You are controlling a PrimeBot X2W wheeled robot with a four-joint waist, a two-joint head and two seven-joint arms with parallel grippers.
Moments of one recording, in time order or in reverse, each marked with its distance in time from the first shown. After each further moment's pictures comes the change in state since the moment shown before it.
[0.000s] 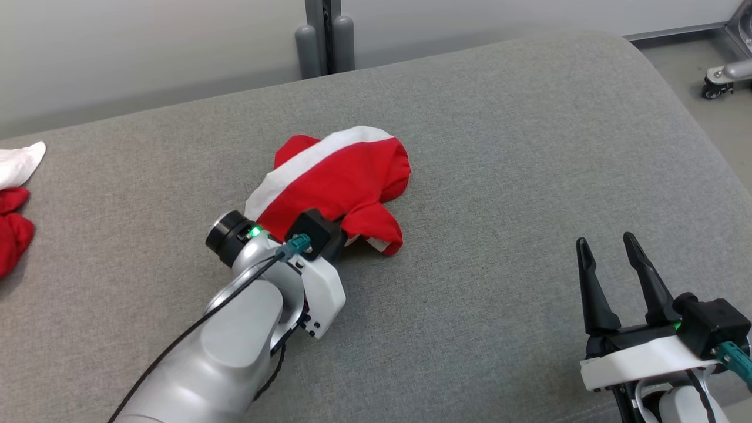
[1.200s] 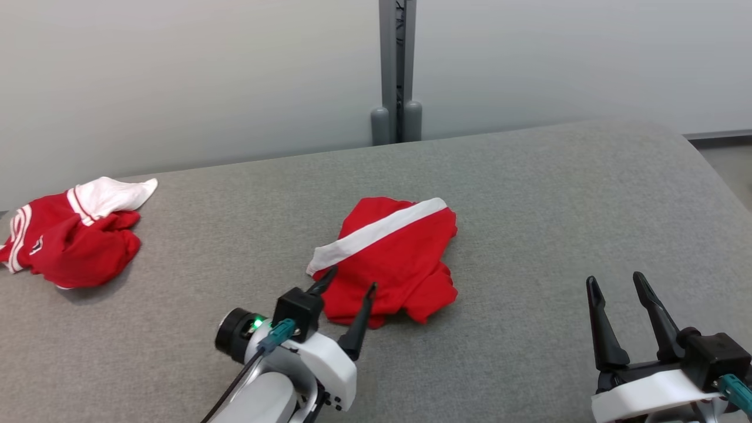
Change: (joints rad) left arm 0.341 0.015 0.051 -0.314 -0.168 0.172 -0.043; right arm 0.089 0.000 -0.035 0.016 -0.046 0.000 0.000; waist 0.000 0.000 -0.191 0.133
